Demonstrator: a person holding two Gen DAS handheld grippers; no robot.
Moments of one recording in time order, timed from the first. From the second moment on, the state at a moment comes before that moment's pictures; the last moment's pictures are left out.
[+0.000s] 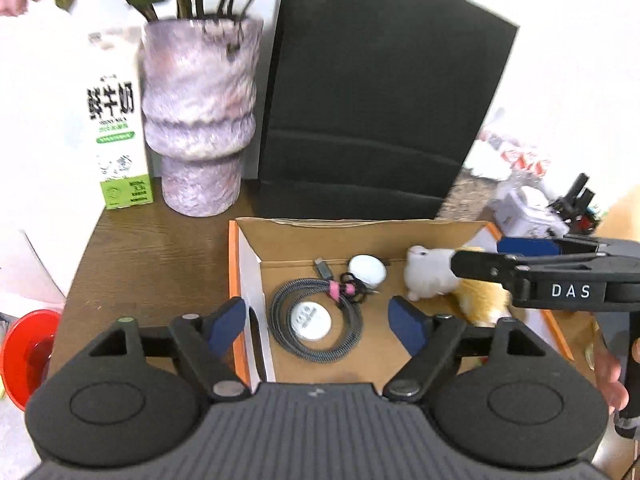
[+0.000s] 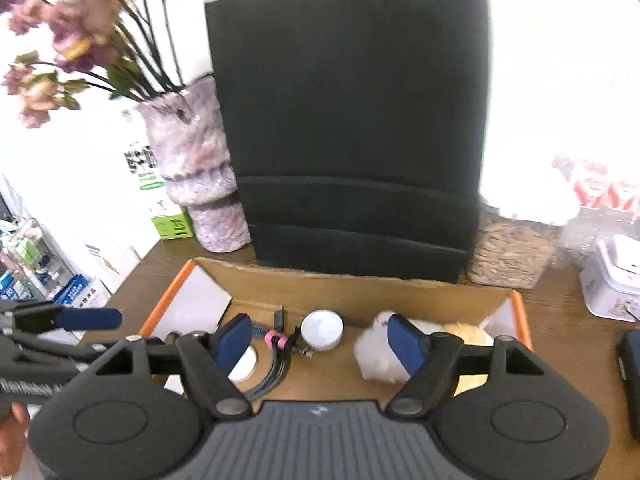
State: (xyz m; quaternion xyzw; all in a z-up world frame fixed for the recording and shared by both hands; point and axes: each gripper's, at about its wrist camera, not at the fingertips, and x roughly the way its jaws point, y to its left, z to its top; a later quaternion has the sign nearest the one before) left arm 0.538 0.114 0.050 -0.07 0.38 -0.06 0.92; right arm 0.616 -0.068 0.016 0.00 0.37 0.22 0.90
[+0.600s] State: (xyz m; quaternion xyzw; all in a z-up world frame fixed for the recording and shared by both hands) left arm 0.326 0.074 0.086 -0.03 0.29 -0.09 0.95; right arm 0.368 -0.190 0.046 -0.05 0.30 0.25 0.92
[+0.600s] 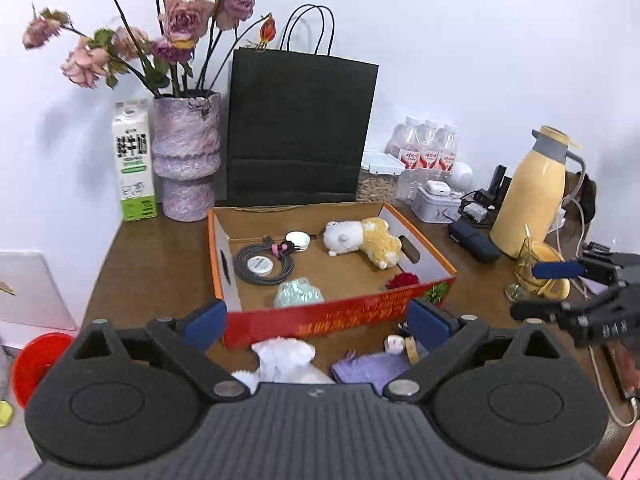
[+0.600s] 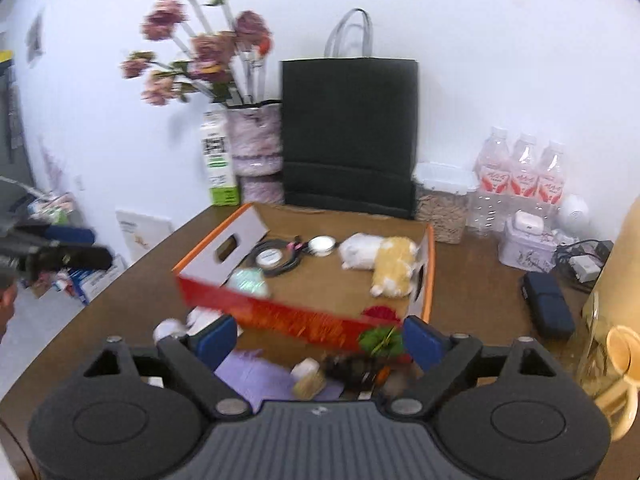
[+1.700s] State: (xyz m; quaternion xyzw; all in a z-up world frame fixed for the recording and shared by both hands) left arm 0.224 0.066 0.011 0.00 0.21 -0.01 0.98; right arm 0.291 -0.208 -0.069 0.01 0.30 0.27 0.92
